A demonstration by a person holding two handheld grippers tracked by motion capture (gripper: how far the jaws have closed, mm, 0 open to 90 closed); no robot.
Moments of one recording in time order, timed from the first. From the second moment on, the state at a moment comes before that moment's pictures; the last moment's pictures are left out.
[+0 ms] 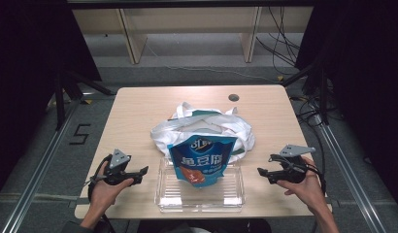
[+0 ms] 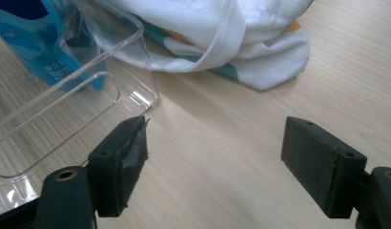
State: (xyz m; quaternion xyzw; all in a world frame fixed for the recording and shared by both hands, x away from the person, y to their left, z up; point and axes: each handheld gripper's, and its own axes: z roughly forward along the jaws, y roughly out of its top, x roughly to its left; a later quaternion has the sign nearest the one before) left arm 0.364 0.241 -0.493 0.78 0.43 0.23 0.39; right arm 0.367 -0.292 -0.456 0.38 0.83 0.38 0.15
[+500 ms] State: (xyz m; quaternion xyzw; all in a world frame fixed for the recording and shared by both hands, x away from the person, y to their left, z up) left arm 0.364 0.241 -0.492 0.79 0.43 0.23 0.38; right arm 0.345 -0.298 -0.477 0.41 0.81 0.39 0.14
